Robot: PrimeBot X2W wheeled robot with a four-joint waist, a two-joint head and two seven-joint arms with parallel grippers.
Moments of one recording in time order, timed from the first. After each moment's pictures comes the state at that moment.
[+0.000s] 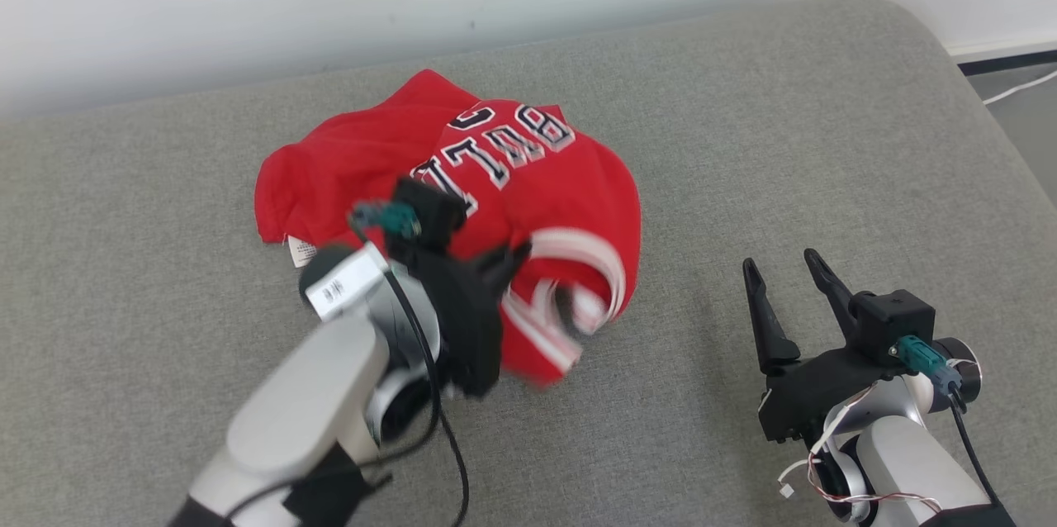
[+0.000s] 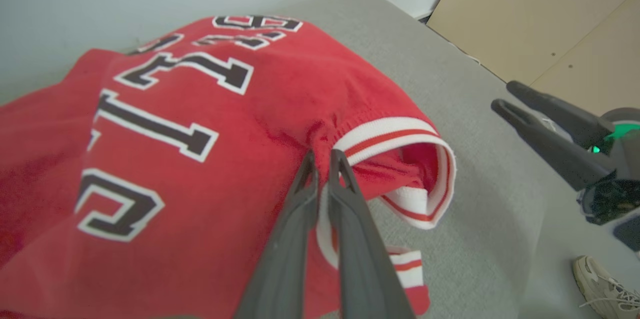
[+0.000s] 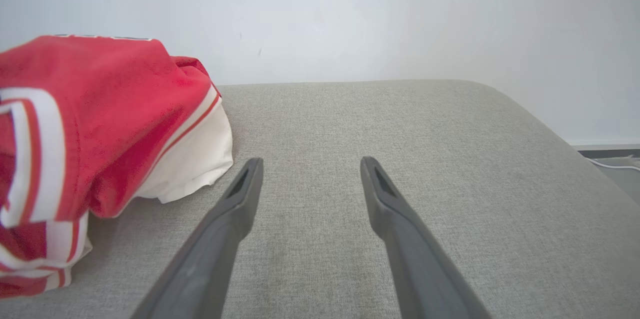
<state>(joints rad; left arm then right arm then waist) -0.76 0.12 -0.76 0.53 -0.62 -0.12 0.25 -0.31 -0.17 0.26 0.38 0.36 -0.08 -0.18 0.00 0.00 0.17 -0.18</state>
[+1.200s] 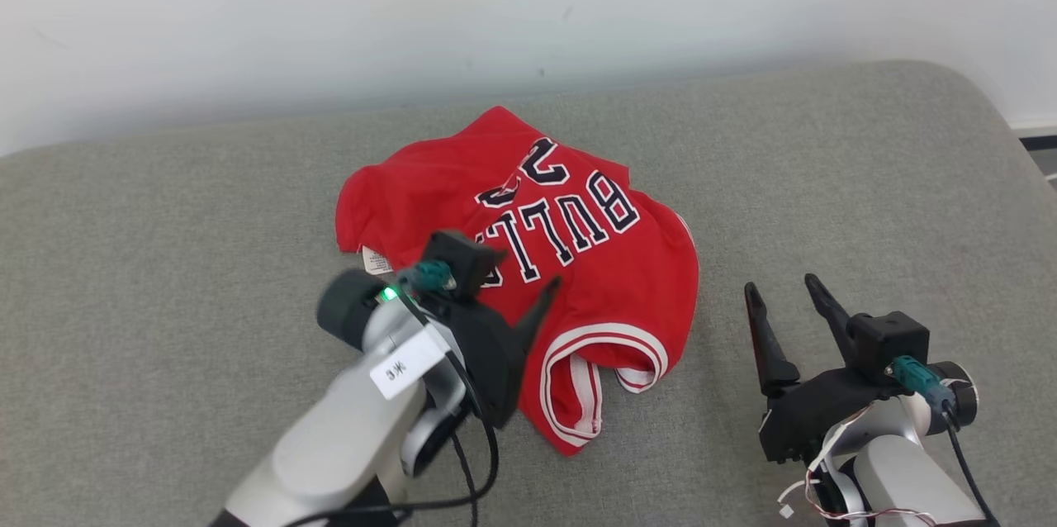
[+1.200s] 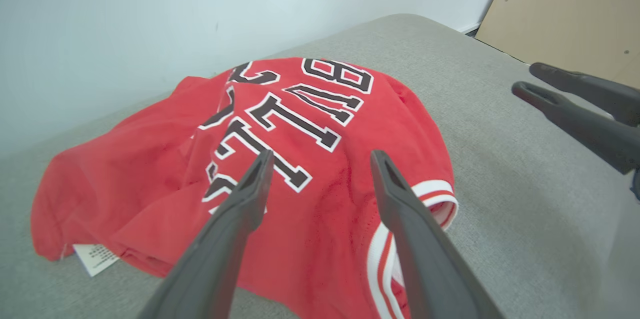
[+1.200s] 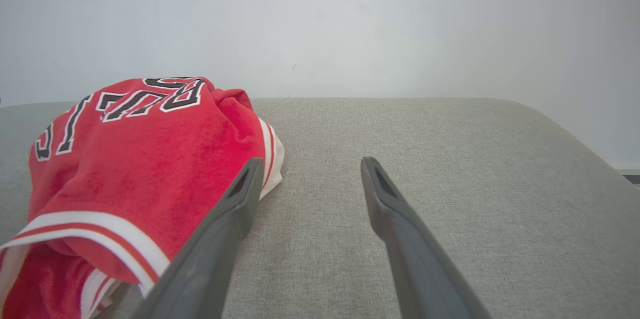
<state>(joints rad) -0.72 0.07 -0.86 0.62 -0.50 -0.05 0.07 -0.29 -0.17 0.27 0.44 0.37 -0.08 -0.20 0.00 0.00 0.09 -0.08</state>
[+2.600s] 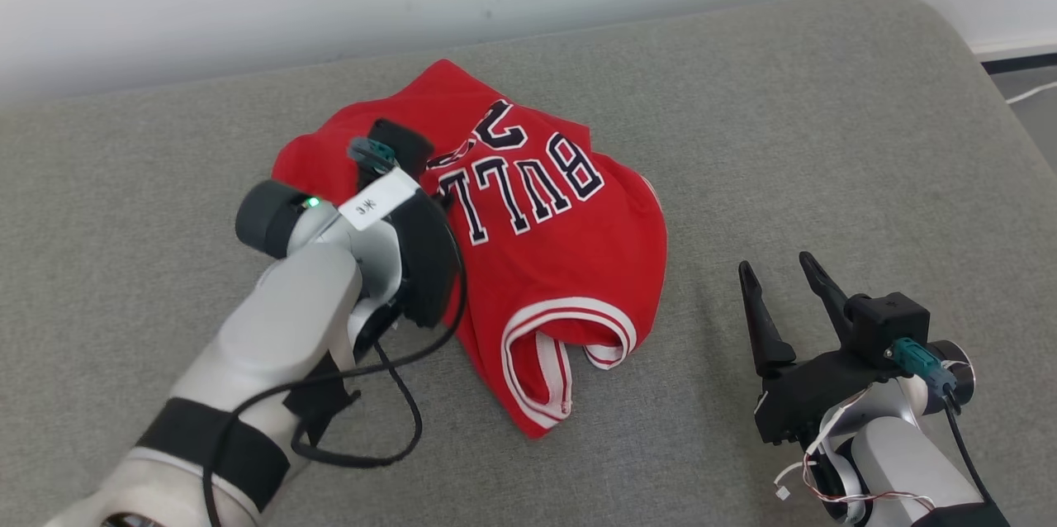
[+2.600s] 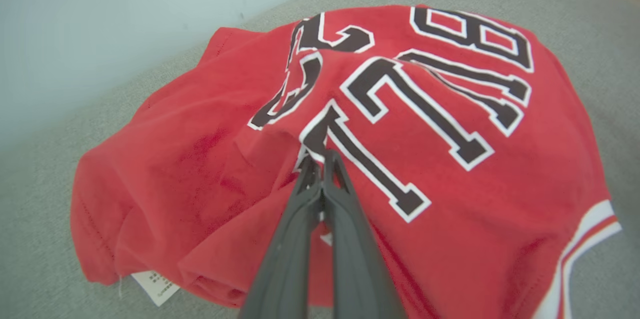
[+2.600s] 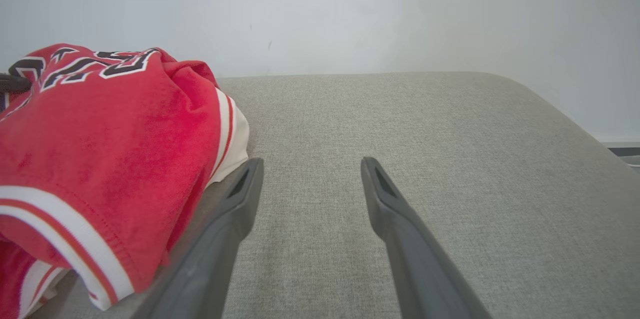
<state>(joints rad) -1.00 0.07 -0.87 0.98 -0.52 -0.12 0.20 -0.32 -0.17 0.27 0.42 0.37 -0.07 -0.20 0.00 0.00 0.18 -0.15</state>
